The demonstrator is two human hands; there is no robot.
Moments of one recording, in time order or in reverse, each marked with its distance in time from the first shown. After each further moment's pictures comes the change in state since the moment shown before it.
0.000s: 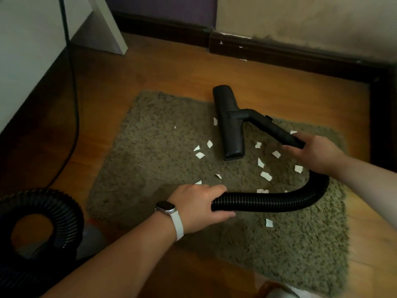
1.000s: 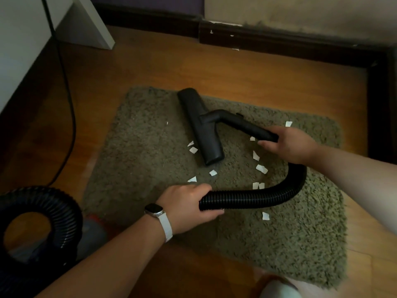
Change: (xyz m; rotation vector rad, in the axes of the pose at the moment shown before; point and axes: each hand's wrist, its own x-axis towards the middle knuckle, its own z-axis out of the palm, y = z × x) left_hand -0.006 -0.009 0.009 -0.026 -0.042 -0.033; right_hand 0.022 -0.014 0.025 -0.046 -0.017 -0.152
